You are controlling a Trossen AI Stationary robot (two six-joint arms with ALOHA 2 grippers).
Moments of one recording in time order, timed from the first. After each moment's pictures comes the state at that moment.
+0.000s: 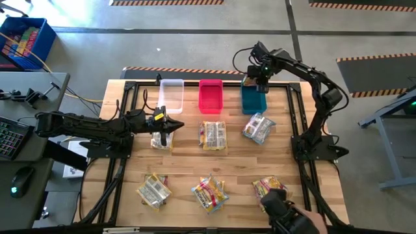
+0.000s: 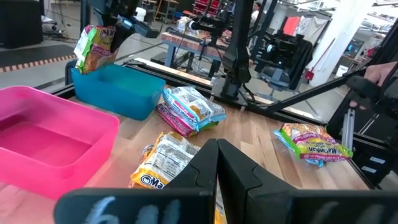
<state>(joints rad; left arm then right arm) 0.16 0.93 0.23 0.61 0.03 -0.26 -0.92 1.80 1.49 -0.99 0.06 -0.84</state>
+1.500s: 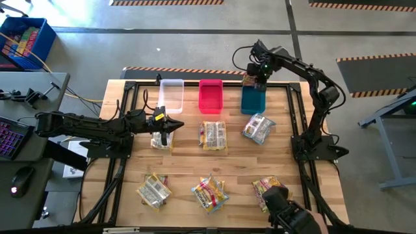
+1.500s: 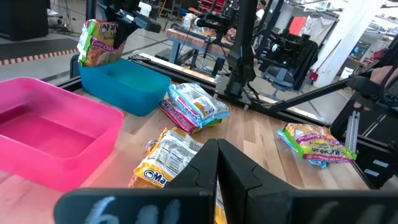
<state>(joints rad) 0.16 0.93 0.23 0.60 0.01 -0.29 -0.95 1.84 1.55 -1.03 0.02 -0.77</state>
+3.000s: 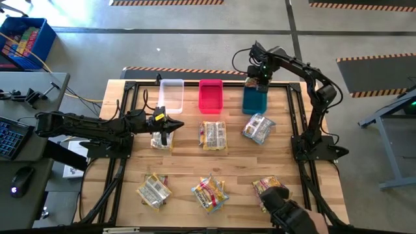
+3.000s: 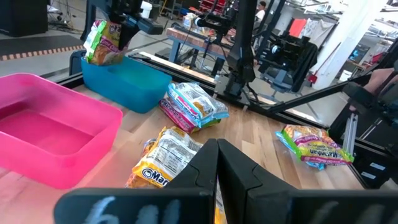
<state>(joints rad) 0.16 0.93 0.23 0.60 0.01 -0.31 -0.95 1.88 1.56 -1.10 0.10 -0.78</state>
